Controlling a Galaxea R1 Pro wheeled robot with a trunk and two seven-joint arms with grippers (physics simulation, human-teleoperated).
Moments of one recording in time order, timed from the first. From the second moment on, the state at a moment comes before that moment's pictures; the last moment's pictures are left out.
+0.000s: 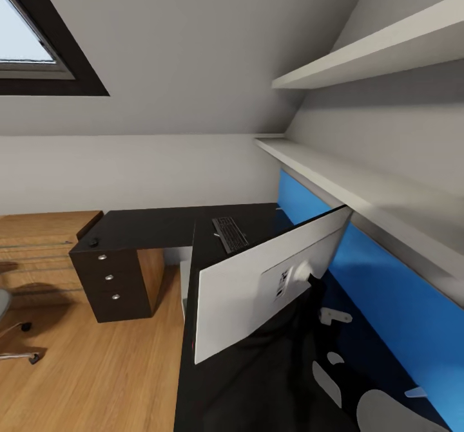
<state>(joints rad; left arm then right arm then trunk) 0.20 0.04 0.08 -0.93 0.31 -0.36 0.15 -0.63 -0.07 0.47 -0.35 -0.54 -0.51 -0.30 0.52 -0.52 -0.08</state>
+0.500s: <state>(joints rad) 0.20 0.04 0.08 -0.93 0.31 -0.36 0.15 -0.63 -0.07 0.47 -0.36 -0.53 -0.50 -0.30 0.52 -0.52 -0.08</state>
